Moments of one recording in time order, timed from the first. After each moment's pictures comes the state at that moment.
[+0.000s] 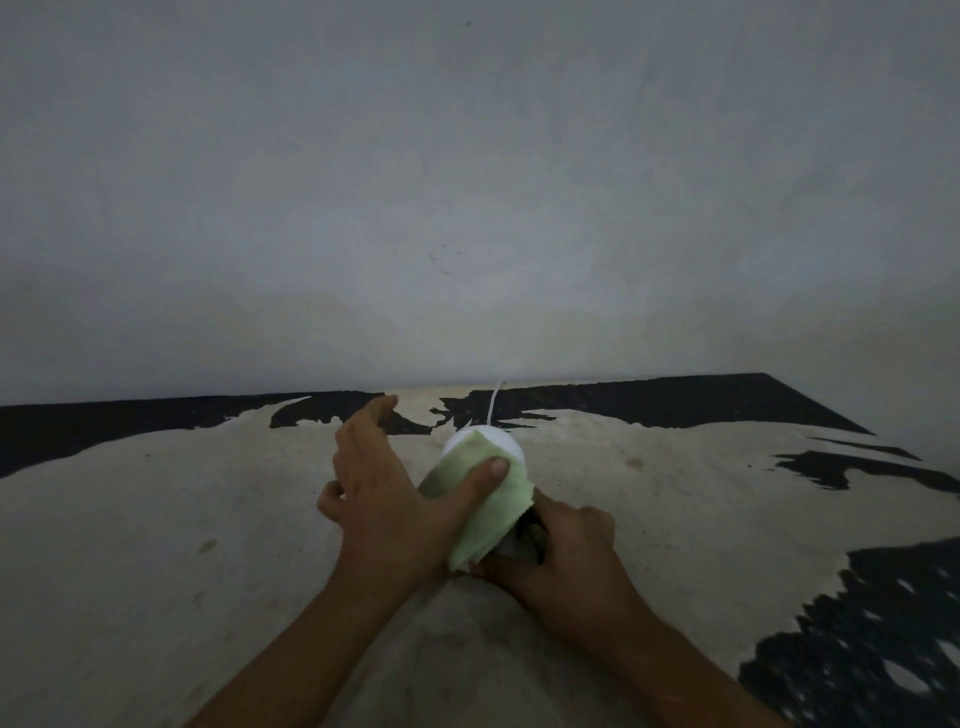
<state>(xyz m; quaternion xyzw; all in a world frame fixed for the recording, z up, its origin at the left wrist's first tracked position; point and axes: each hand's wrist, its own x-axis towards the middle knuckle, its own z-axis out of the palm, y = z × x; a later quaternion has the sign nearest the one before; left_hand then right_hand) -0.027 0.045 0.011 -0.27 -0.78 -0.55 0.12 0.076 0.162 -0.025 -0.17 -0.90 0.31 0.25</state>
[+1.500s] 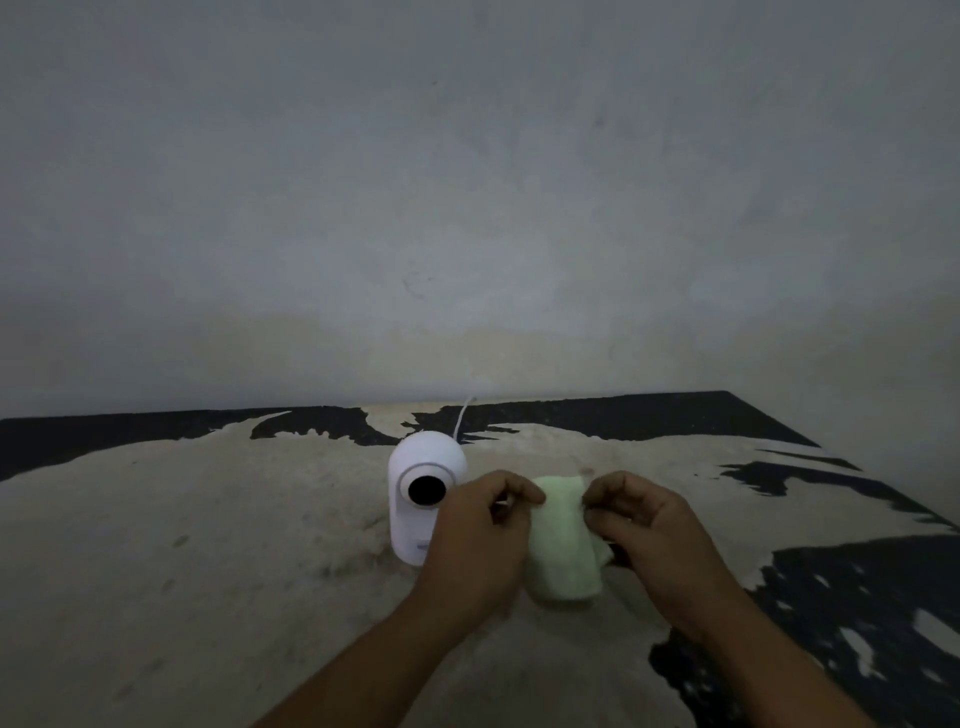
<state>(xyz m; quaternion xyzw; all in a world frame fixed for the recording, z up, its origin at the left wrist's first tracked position) 0.054 0.098 0.006 -0.41 -0.70 -0.59 -0.06 0.167 0.233 0.006 -0.20 -0.73 0.58 0.29</state>
